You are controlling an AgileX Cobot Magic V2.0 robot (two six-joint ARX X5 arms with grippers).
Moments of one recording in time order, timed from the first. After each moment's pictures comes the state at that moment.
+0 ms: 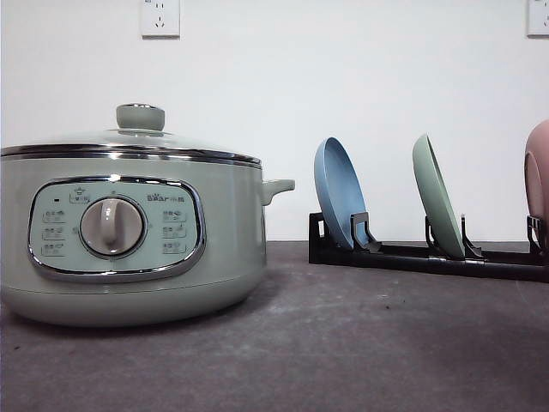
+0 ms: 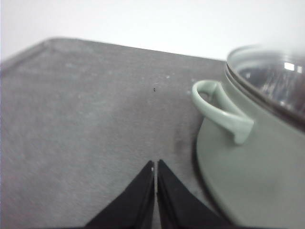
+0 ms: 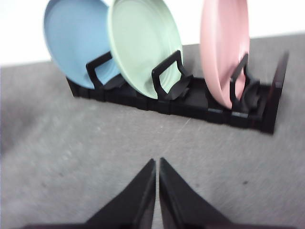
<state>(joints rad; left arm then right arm) 0.07 0.00 0.03 -0.18 0.02 -0.17 -0.03 0.01 0.02 -0.16 -0.16 0.22</state>
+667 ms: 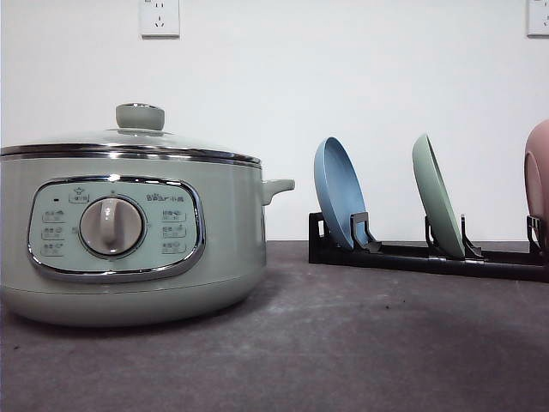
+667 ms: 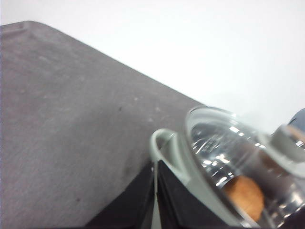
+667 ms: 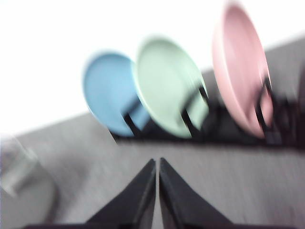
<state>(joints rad) 0.07 0.05 0.22 -0.26 0.09 -0.46 -0.03 0.01 0.18 -0.18 -0.21 0.42</state>
